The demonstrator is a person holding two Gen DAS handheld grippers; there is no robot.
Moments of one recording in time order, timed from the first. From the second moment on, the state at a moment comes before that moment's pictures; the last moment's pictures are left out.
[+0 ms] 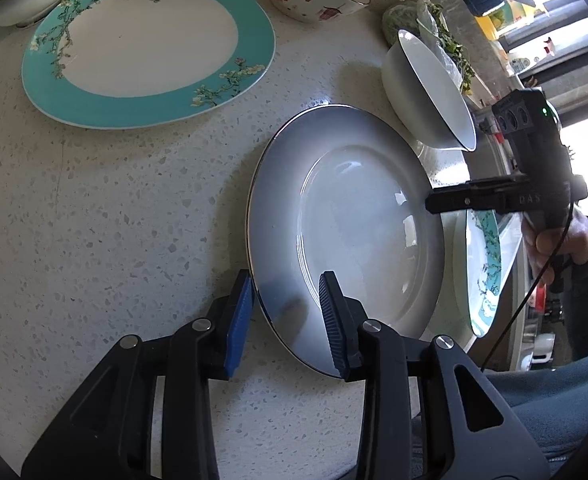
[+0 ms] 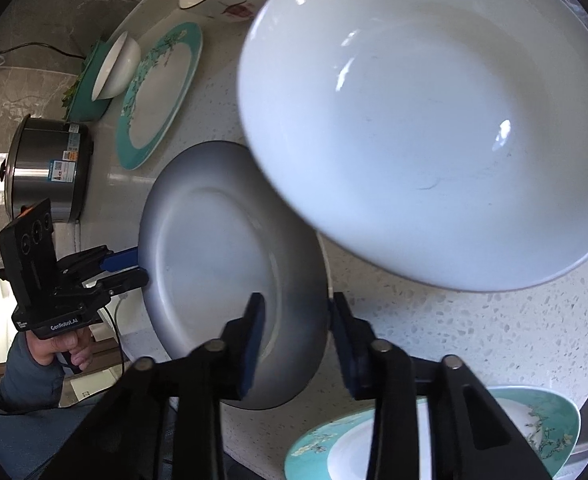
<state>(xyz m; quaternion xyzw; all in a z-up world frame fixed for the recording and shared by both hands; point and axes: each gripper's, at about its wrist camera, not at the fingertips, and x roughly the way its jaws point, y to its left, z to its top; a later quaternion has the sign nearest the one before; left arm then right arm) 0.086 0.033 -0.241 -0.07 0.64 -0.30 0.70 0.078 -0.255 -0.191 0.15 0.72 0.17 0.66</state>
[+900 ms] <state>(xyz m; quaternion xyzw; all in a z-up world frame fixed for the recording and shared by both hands) 0.095 0.045 -0.237 -0.06 0.65 -0.25 0.72 0.066 -0.258 -0.186 0.19 0.70 0.17 0.67</state>
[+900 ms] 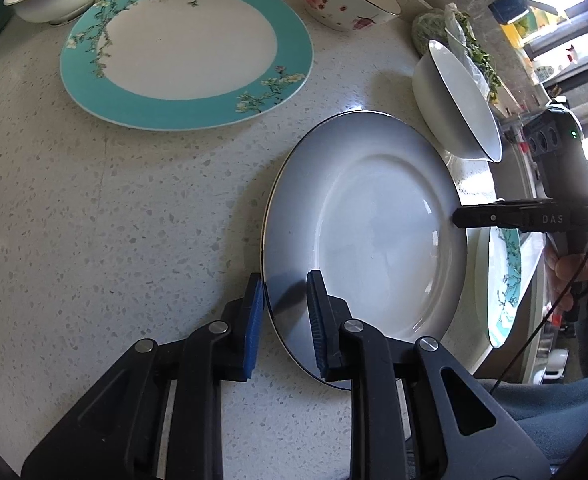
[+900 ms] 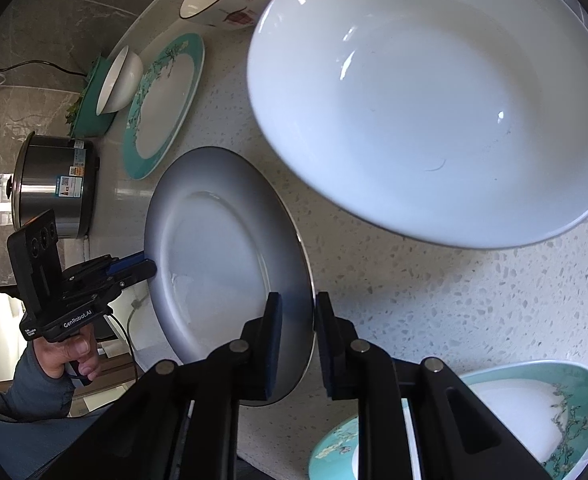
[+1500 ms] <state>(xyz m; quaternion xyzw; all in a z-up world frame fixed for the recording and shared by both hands) 0.086 0.095 -0.194 -0.05 0.66 -0.23 0.72 0.057 -0.218 -0.164 0.21 0.70 0.18 0.66</state>
